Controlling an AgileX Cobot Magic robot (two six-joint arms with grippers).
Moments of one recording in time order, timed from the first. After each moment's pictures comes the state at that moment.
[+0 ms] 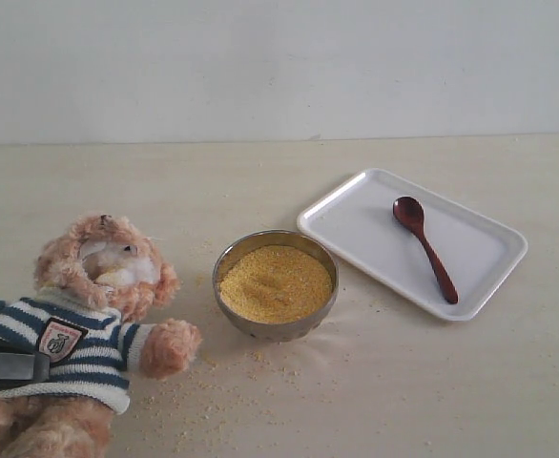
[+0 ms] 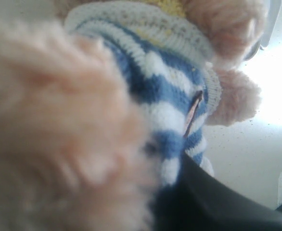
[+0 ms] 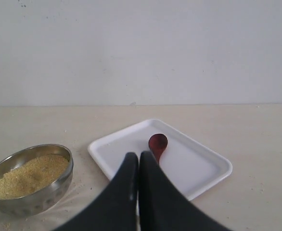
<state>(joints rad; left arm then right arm) 0.26 1.24 -0.35 -1.14 0.87 1.08 0.29 0.01 0.00 0.16 0.12 -0.03</state>
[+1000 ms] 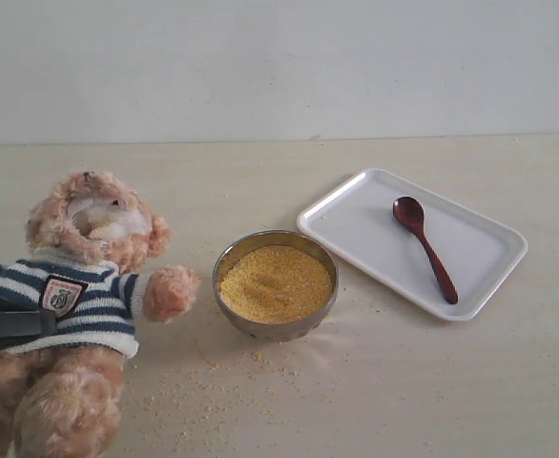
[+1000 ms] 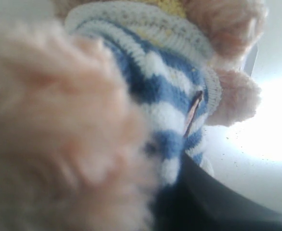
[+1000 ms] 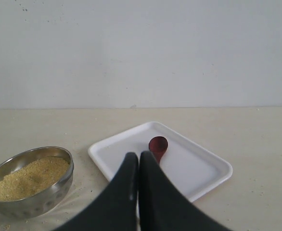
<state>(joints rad) 0.26 1.26 -0.35 -1.35 0.84 1.21 0.29 0.01 0.00 0.16 0.12 -0.03</state>
